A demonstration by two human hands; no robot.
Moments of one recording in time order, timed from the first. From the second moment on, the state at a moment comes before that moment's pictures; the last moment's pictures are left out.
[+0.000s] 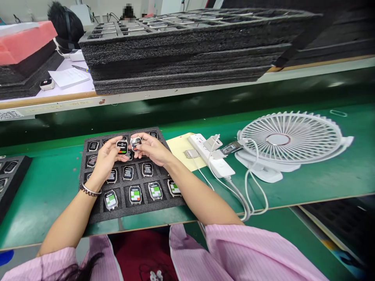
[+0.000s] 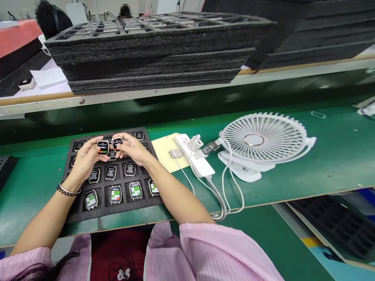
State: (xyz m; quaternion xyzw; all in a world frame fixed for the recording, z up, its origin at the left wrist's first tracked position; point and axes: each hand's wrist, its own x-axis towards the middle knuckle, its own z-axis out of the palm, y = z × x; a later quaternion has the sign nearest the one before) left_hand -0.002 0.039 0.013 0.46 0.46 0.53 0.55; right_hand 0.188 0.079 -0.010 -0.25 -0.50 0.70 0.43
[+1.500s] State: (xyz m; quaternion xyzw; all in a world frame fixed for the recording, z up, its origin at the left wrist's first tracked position) left_hand -0.107 -0.083 0.007 0.71 0.58 0.28 0.27; right_hand 0.269 0.013 -0.028 -0.39 -0.64 0.53 0.39
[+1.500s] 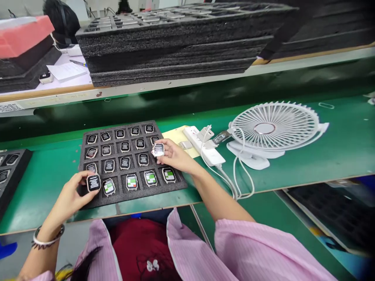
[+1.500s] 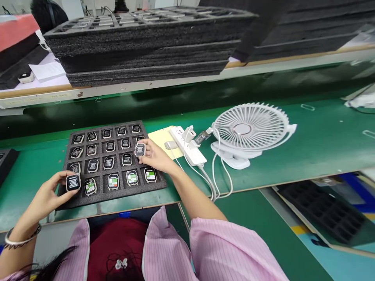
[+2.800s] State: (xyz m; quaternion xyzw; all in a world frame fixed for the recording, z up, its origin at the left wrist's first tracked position) left_hand -0.059 -0.035 0.052 0.62 0.35 0.44 0.54; right_hand 0.202 0.010 0.026 -0.10 -0.67 0.64 0.36
